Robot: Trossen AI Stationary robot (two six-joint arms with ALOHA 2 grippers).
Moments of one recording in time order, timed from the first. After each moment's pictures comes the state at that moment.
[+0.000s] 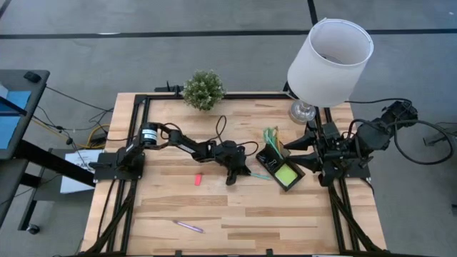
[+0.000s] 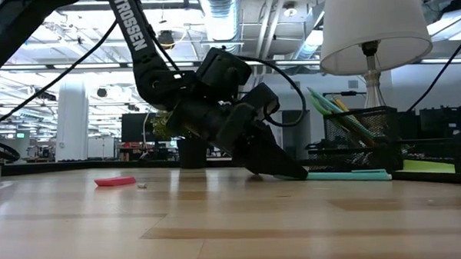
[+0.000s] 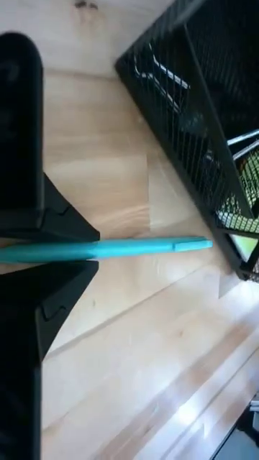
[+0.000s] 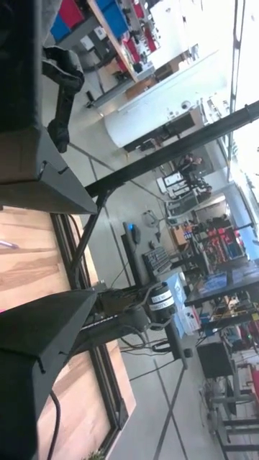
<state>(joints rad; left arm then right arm) 0.03 2.24 1.08 0.55 0.43 -0.01 0.60 0.96 1.22 -0.28 0.52 0.34</state>
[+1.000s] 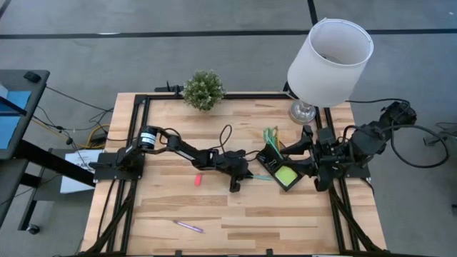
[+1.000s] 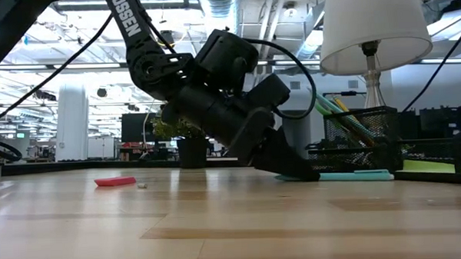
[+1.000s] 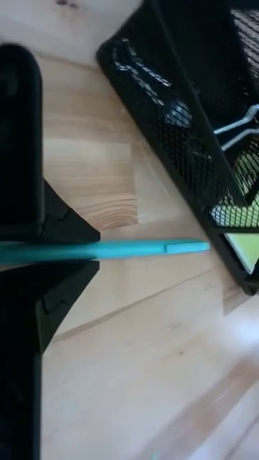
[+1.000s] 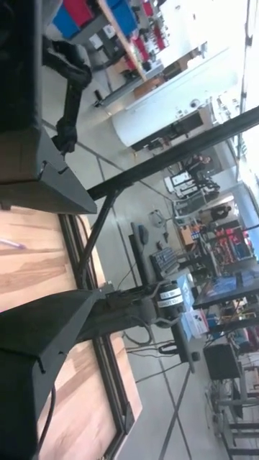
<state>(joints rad) -0.03 2.24 1.11 0.48 0.13 0.04 0.61 1.00 1.22 -0.28 0.52 0.34</state>
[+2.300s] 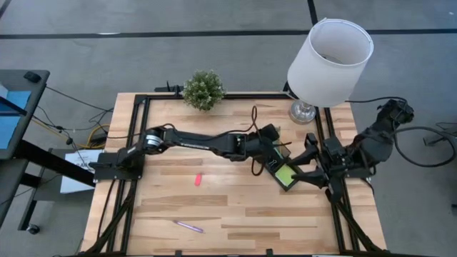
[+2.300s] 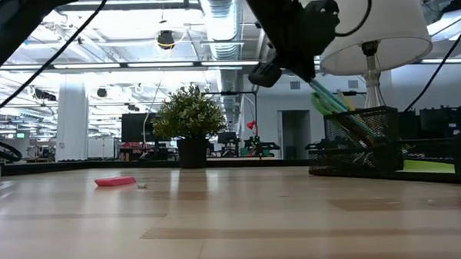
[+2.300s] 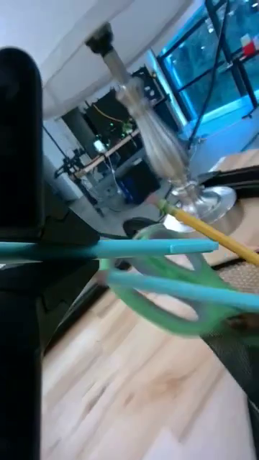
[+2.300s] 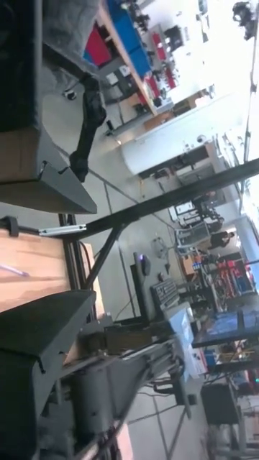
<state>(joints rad) -0.05 2.26 2.02 -0.48 -0.74 1.46 0.73 1.00 1.22 -0.24 0.52 0.31</state>
